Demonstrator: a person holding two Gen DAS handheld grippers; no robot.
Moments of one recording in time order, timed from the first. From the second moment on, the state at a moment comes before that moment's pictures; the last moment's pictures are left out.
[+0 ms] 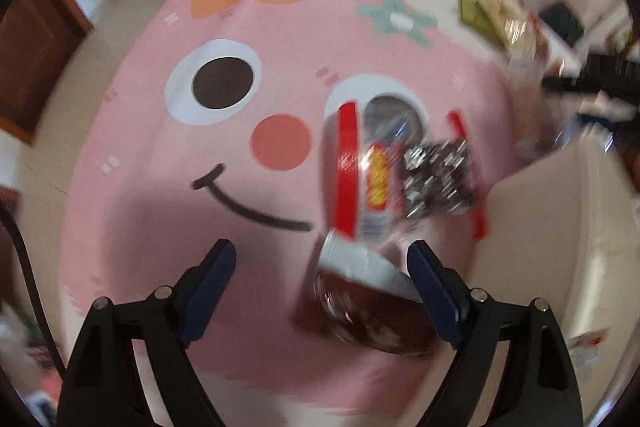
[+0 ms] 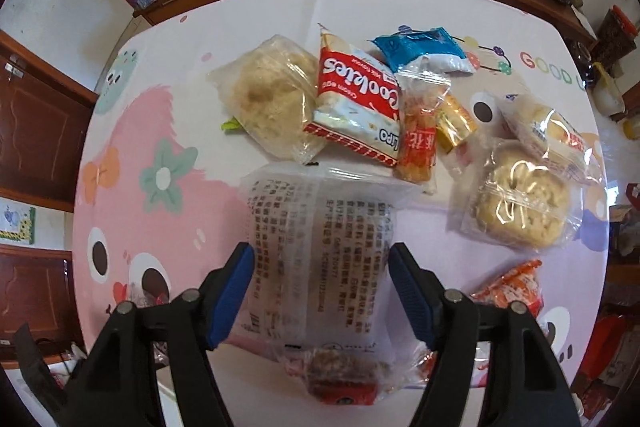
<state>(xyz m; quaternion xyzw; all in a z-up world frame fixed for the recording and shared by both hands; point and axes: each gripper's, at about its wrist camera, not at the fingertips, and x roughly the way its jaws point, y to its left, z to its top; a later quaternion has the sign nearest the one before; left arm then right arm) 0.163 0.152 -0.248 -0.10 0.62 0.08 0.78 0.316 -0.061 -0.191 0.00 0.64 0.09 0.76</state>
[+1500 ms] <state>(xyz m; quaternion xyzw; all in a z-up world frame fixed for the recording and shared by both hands) 0.100 0.102 -0.226 0.17 0.55 -0.25 0.78 0.320 -0.062 -0.216 0.01 0.67 0.10 0.73</state>
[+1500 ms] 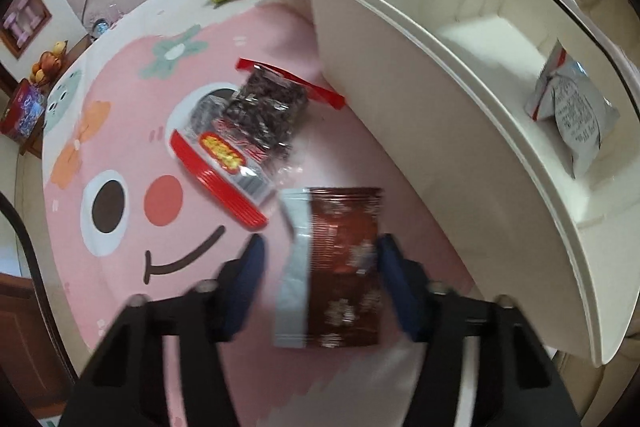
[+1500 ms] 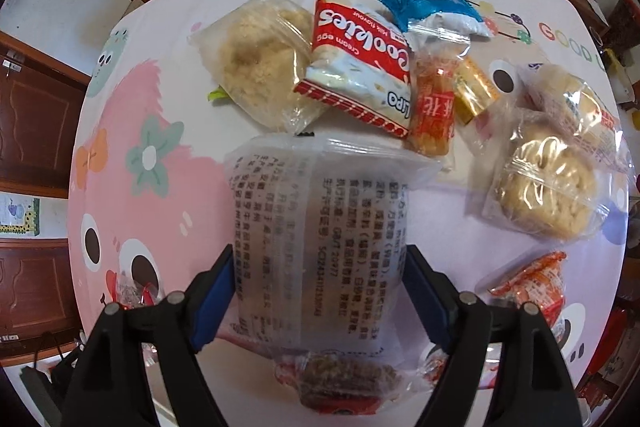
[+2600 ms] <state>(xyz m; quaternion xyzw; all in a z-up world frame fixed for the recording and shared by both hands) 0.122 0.146 -0.204 0.06 0.57 -0.08 0.82 0.283 -0.079 -0.176 -0.04 0.58 0.06 0.81</state>
